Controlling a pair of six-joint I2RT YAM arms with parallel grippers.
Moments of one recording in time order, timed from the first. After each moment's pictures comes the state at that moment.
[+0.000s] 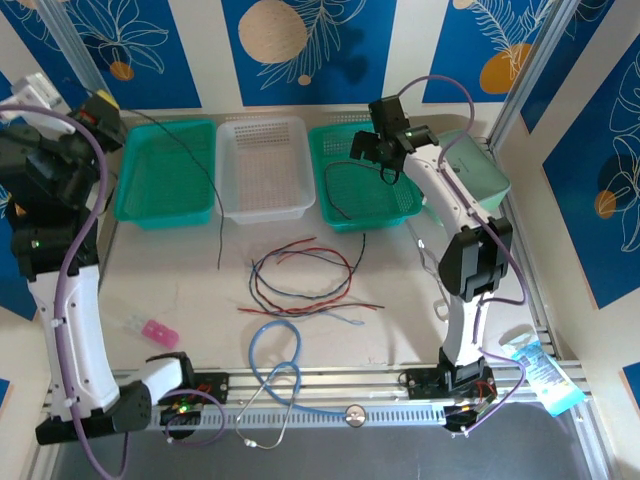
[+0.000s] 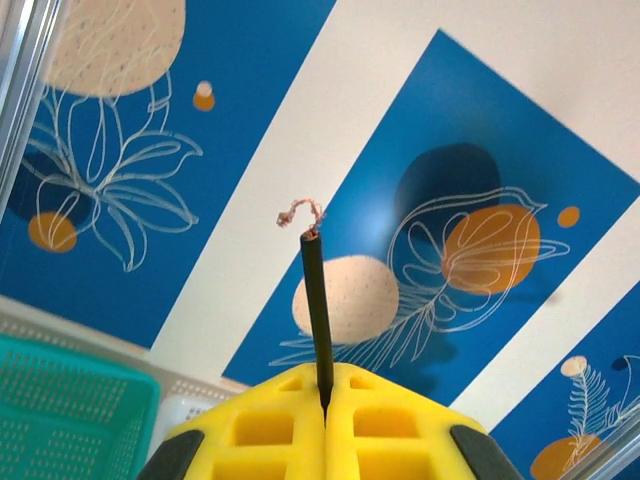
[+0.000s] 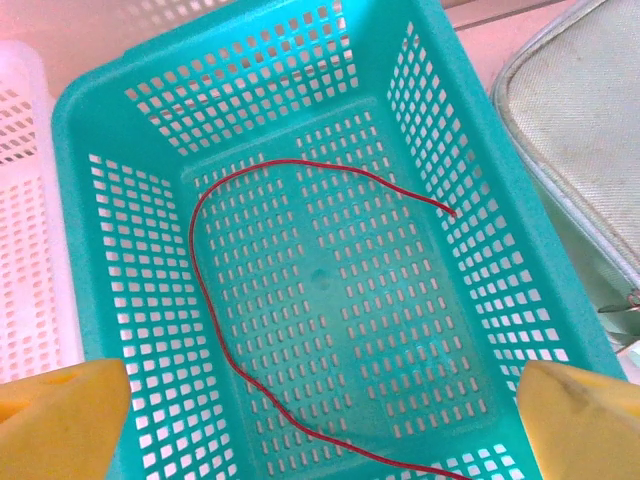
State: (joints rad) left arm 0.15 1.15 1.76 -0.48 0.23 -0.57; right arm 0.35 1.95 1.97 -0.90 0.21 0.52
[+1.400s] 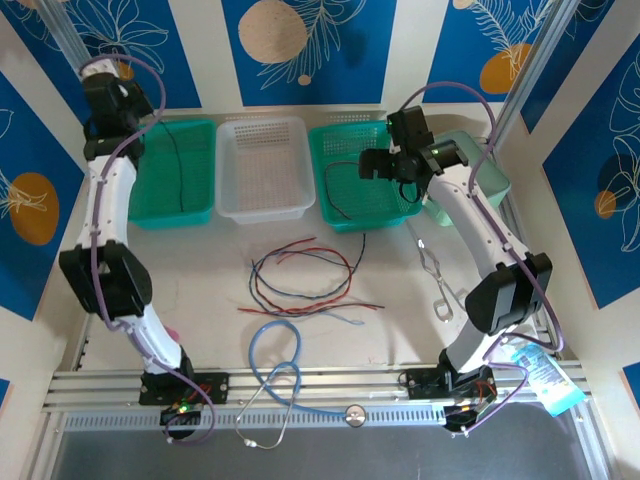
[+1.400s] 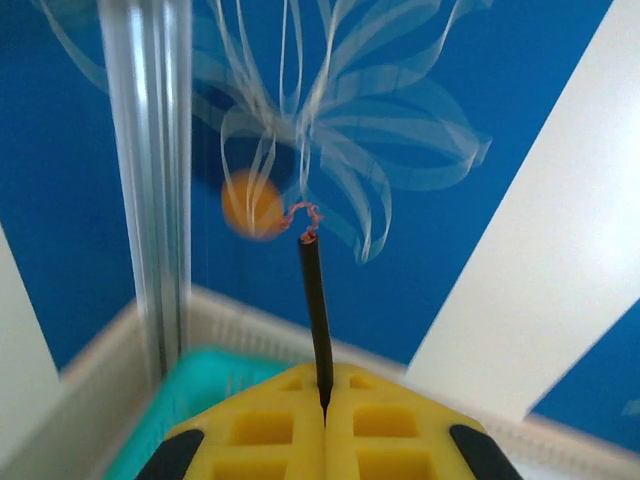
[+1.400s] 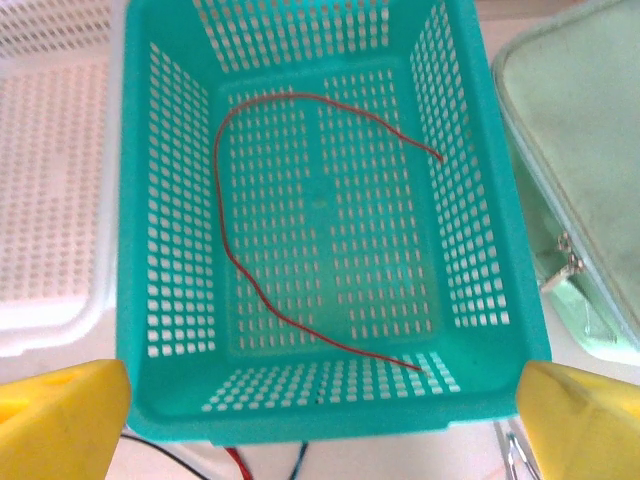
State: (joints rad) left arm 0.15 1.83 1.84 -0.25 -0.10 -0.25; right arm 0.36 1.66 1.73 -0.95 0.13 0.32
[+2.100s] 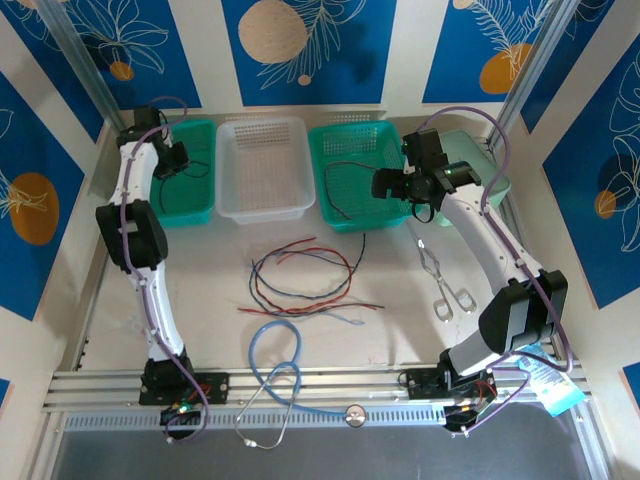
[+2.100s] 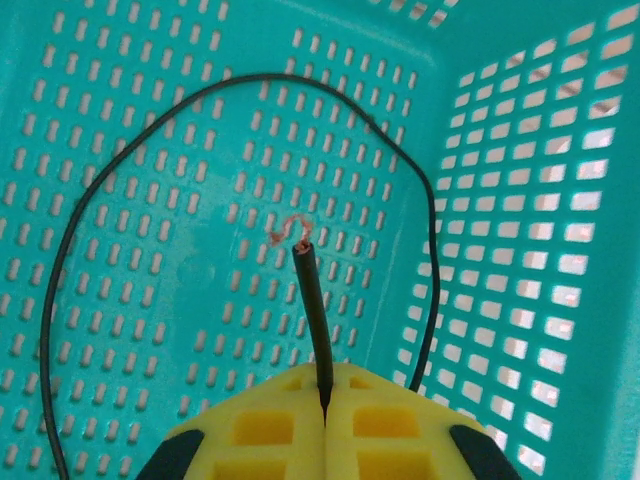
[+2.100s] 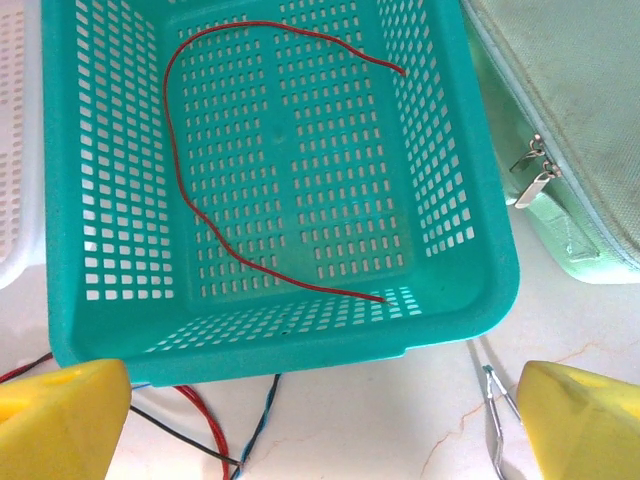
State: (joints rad) left arm 0.16 2.36 2.26 -0.97 0.14 -0.28; right arm 0.30 1.53 1.49 -0.88 0.08 0.33
